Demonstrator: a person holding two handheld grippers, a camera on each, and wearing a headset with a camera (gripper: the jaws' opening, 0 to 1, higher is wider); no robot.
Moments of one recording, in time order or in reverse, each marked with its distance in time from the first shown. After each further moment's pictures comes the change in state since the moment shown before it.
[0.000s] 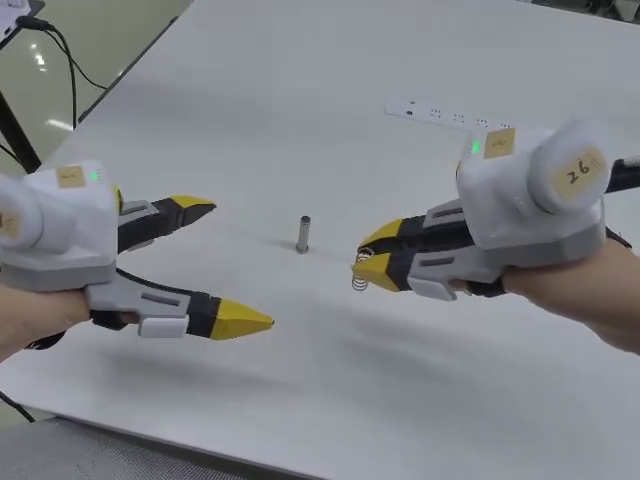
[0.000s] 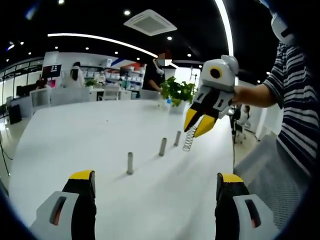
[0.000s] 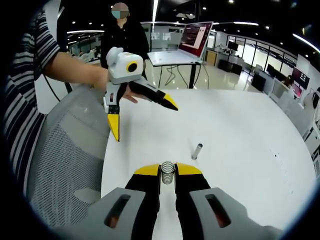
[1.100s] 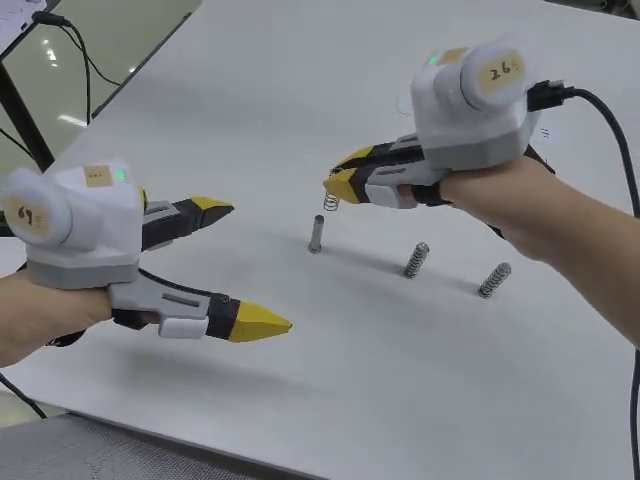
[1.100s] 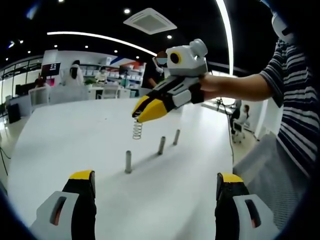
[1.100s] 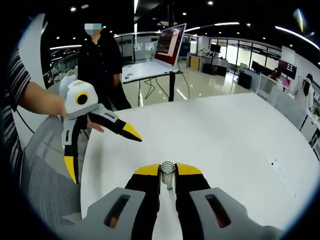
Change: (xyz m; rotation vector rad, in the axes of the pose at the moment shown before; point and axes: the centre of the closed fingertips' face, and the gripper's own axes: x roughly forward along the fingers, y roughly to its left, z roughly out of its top) left arm 0.002 -0.001 -0.004 -0.005 0.009 -0.010; right arm 0.048 -0.076 0.044 0.127 -0.088 -0.090
